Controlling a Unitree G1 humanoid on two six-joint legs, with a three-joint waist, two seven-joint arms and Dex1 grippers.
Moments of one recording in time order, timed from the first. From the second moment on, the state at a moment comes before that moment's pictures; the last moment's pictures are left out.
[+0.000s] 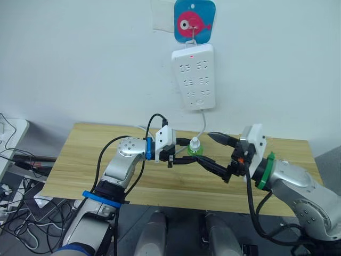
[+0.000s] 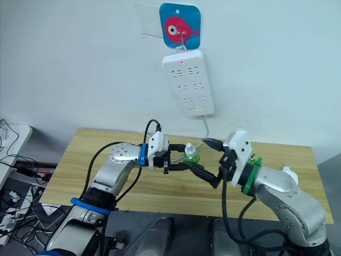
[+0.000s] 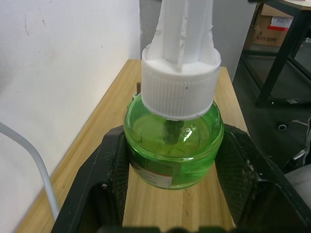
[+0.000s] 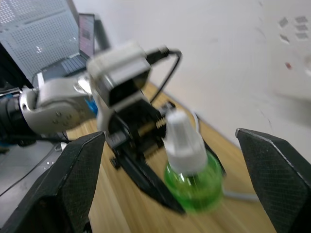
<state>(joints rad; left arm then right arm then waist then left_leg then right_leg) -0.55 0.38 -0.23 0.21 -0.25 0.03 -1.21 -0.21 -0.47 0.02 -0.75 0.68 0.78 0.48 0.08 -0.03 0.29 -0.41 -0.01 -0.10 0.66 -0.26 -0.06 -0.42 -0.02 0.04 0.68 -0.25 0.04</state>
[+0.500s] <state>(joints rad) -0.53 0.38 -0.24 0.17 -0.24 0.02 -1.21 -0.25 -0.44 0.15 -0.64 0.51 0.67 0.48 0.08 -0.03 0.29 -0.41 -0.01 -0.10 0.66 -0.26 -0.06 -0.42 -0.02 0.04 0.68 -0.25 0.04</state>
